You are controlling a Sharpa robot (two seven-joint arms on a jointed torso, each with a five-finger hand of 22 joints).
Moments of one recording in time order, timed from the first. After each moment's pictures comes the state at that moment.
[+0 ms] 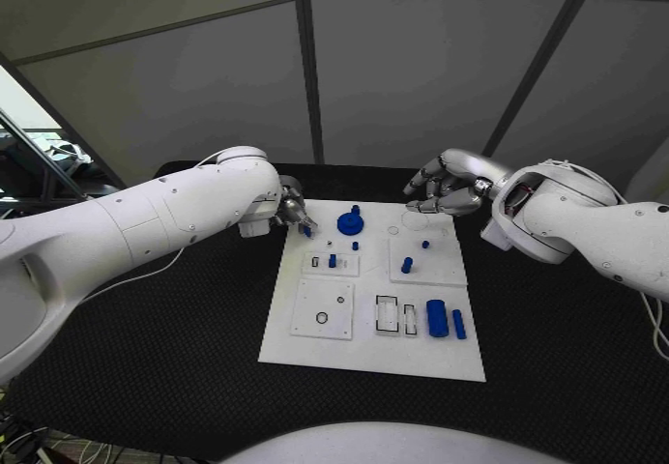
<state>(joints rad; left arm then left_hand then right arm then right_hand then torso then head) 1.27 -0.53 0.00 1.04 -1.10 0.26 -0.53 1.27 0.02 0.37 0.16 0.05 0.92 0.03 0.64 0.63 1.27 -0.03 1.13 0.96 1.47 -0.08 1.23 1.14 0.05 1.47 0.03 1.44 1.31 1.27 -0.80 0.02 1.48 -1.24 -0.20 -0.04 1.35 -0.10 0.18 0.16 0.40 0.92 0.15 0.18 0.10 1.11 0.07 0.93 0.82 1.47 -0.01 1.30 1.21 0.13 1.22 0.10 1.08 0.88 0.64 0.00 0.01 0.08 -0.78</state>
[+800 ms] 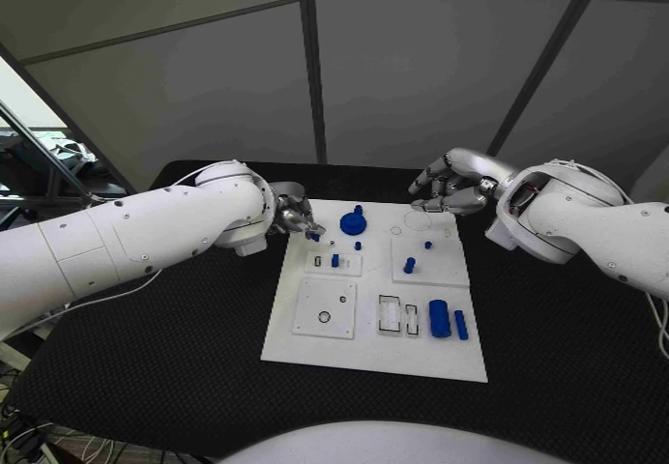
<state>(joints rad) 1.22 -0.73 0.03 1.40 -1.13 0.08 -0.49 1.26 -0.04 0.44 0.18 0.04 0.90 0.03 0.66 0.66 1.28 -0.04 1.12 0.95 1.47 -0.09 1.23 1.14 0.05 1.47 0.02 1.46 1.31 1.27 -0.81 0.02 1.48 -1.24 -0.20 -0.04 1.35 -0.10 0.18 0.16 0.40 0.92 0.15 0.18 0.10 1.11 0.07 0.93 0.82 1.47 -0.01 1.30 1.21 0.13 1.22 0.10 1.08 0.88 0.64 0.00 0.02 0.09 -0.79</state>
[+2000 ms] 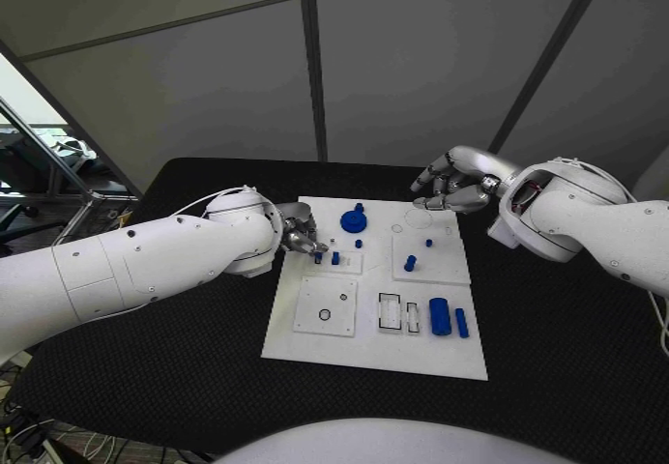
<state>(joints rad) 1.15 -0.74 0.03 1.46 -1.25 0.03 -0.52 1.25 -0.06 0.49 0.19 0.04 0.90 0.03 0.66 0.67 1.30 -0.04 1.12 0.95 1.47 -0.09 1.23 1.14 0.05 1.47 0.02 1.46 1.31 1.27 -0.81 0.01 1.47 -1.24 -0.20 -0.04 1.35 -0.10 0.18 0.16 0.40 0.92 0.15 0.18 0.10 1.11 0.07 0.93 0.82 1.47 -0.01 1.30 1.21 0.13 1.22 0.10 1.08 0.88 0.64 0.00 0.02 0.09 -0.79</state>
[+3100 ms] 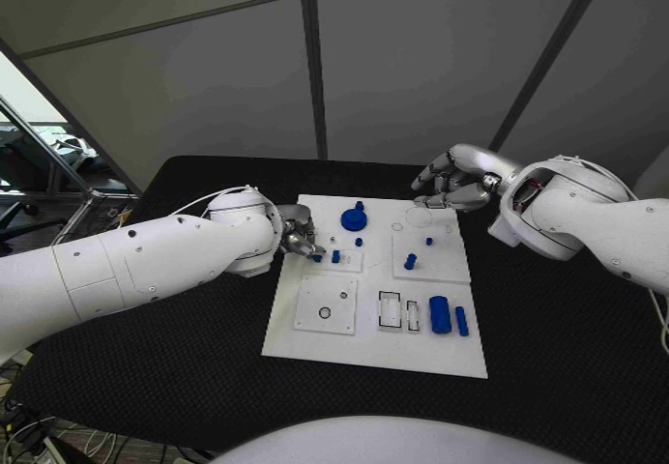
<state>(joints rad) 1.14 -0.74 0.03 1.46 -1.27 0.07 -0.54 1.24 -0.07 0.50 0.18 0.04 0.90 0.03 0.66 0.67 1.30 -0.04 1.12 0.95 1.47 -0.09 1.23 1.14 0.05 1.47 0.02 1.46 1.31 1.27 -0.81 0.01 1.47 -1.24 -0.20 -0.04 1.35 -0.10 0.18 0.16 0.40 0.92 0.15 0.18 0.10 1.11 0.07 0.93 0.82 1.47 -0.01 1.30 1.21 0.13 1.22 0.10 1.08 0.88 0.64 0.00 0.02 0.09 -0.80</state>
